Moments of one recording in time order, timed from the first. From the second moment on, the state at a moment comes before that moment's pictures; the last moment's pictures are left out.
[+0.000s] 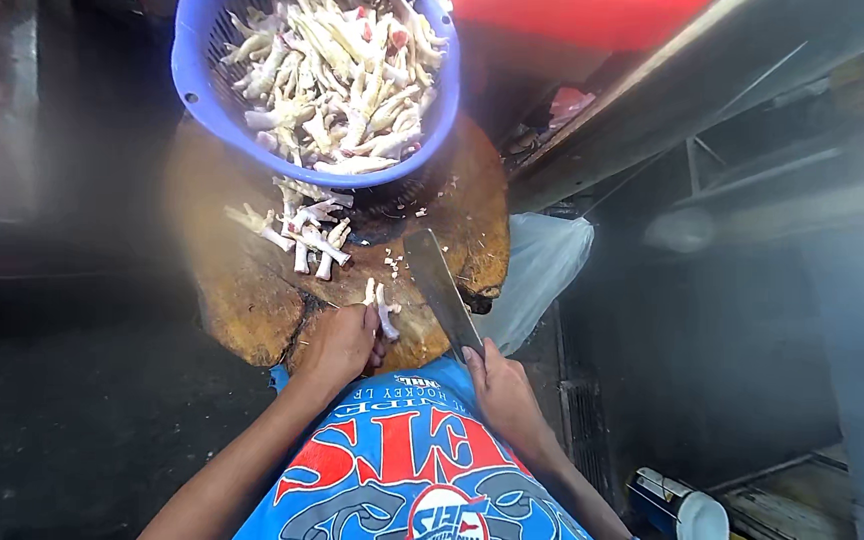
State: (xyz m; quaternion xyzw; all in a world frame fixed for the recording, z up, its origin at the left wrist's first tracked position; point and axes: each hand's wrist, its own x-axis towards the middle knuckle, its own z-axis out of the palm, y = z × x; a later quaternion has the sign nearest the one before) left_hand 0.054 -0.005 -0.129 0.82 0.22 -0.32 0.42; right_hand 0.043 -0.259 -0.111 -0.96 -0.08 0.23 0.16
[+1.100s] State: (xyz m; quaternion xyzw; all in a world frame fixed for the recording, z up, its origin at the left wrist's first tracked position) left_hand 0.188 0.080 -0.035 0.94 0.25 -0.03 0.21; right_hand 0.048 -0.249 -0.119 -0.97 -0.03 0.23 0.07
